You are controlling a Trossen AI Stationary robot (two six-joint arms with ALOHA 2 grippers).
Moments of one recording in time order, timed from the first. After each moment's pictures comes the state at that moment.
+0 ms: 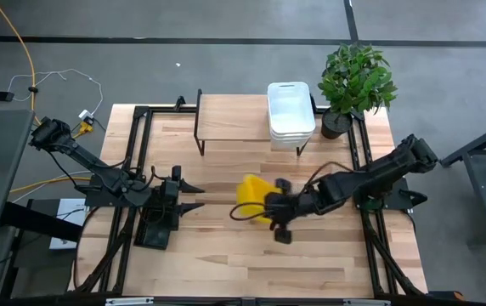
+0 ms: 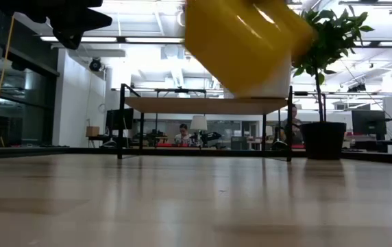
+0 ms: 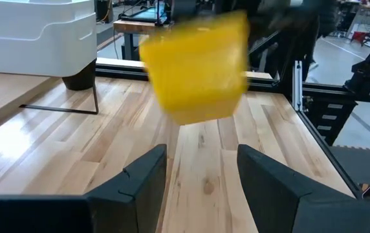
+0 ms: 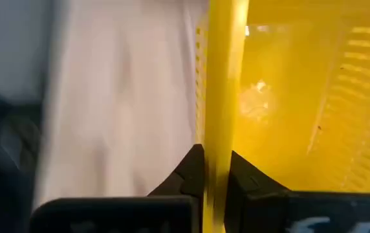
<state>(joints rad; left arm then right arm) -0.43 0.90 0.40 0.26 -0.59 -0.21 0.39 1.56 1.32 -0.65 0.19 0.41</state>
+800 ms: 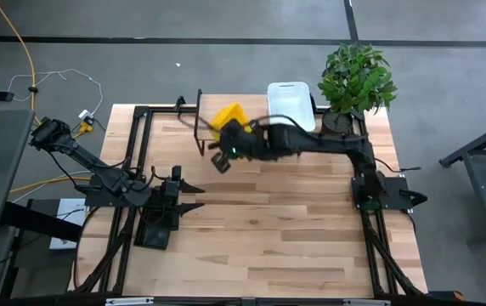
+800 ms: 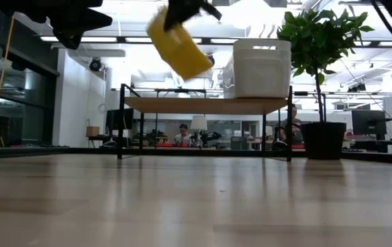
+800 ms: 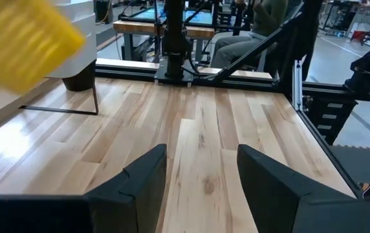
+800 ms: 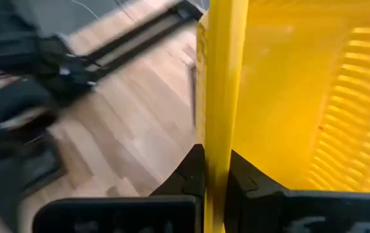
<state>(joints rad) -0.43 0.90 0.41 0.26 -0.59 -0.20 0.02 2.07 2.27 -1.01 0.46 0.55</state>
